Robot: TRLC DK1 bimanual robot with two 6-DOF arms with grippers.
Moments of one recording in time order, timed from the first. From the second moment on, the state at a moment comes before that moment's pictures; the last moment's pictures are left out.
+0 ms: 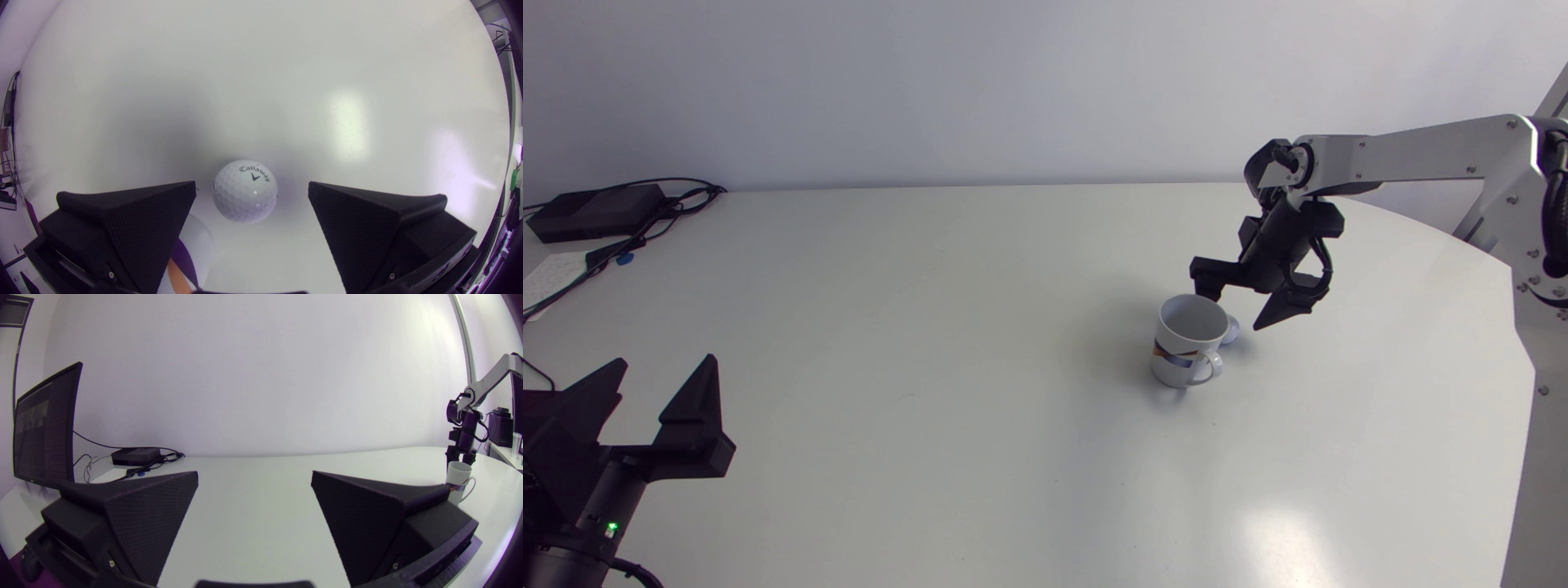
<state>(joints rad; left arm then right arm) 0.00 0.01 0.02 0.02 -0.11 0.07 0.03 2.21 1.76 -0.91 -0.08 0.20</state>
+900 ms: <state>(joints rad) 0.00 0.01 0.02 0.02 -0.11 0.07 0.04 2.25 1.76 -0.85 0.03 0.20</state>
